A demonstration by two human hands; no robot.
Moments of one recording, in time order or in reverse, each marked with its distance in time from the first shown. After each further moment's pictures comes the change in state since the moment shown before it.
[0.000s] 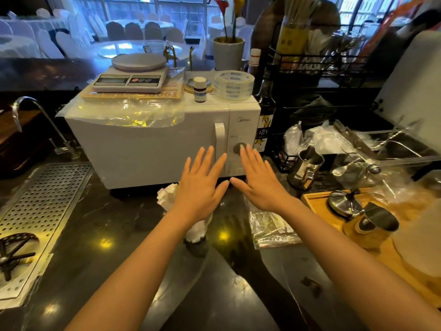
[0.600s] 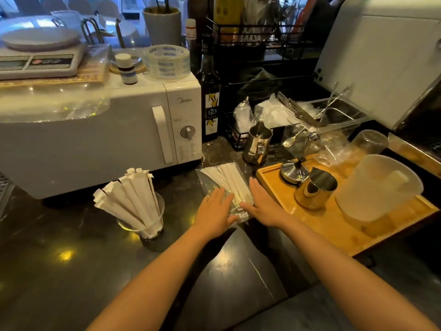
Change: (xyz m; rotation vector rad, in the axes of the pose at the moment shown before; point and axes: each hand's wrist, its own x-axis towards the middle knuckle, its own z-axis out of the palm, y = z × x) left_hand 0.005 0.075 0.134 -0.017 -0.446 0.199; right_hand -0.078 0.116 0.055 0.242 -0.158 0.412
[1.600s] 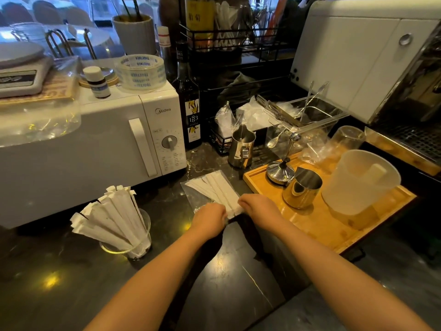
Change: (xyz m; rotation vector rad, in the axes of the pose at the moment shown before) left_hand 0.020 0.012 -0.010 -0.151 -0.019 -0.039; right_hand 0.002 0.006 -0.007 -0.209 0.215 -0.014
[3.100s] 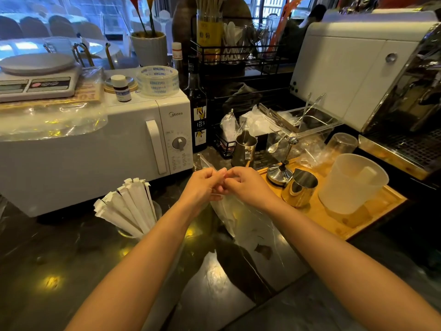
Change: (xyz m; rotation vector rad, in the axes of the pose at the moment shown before) left_hand -0.051 0.021 -0.083 -1.123 0.190 -0.032; right_hand -0.037 -0.090 -0.072 0.483 0.144 -0.057
